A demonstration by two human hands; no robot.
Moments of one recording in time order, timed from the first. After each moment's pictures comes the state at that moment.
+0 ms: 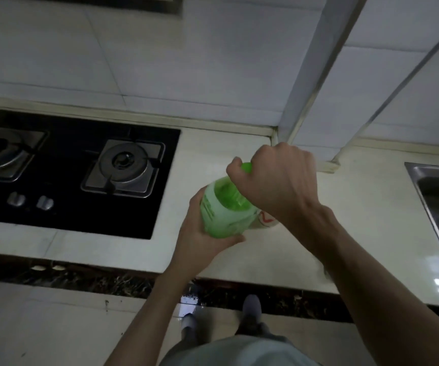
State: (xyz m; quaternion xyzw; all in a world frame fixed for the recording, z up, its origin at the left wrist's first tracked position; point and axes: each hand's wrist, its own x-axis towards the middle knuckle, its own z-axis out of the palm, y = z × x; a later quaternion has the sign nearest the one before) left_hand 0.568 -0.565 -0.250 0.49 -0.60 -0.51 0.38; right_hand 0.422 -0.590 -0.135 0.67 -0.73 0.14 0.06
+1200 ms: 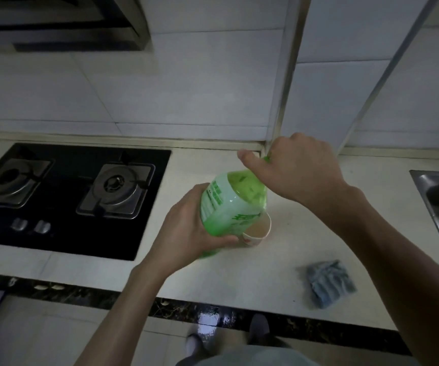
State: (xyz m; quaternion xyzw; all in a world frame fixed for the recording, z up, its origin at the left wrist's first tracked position) left_hand 0.489 -0.590 -0.178 0.51 -0.75 -0.35 0.22; right_hand 0.287 -0.604 -0.110 0.67 -0.72 0.15 0.00
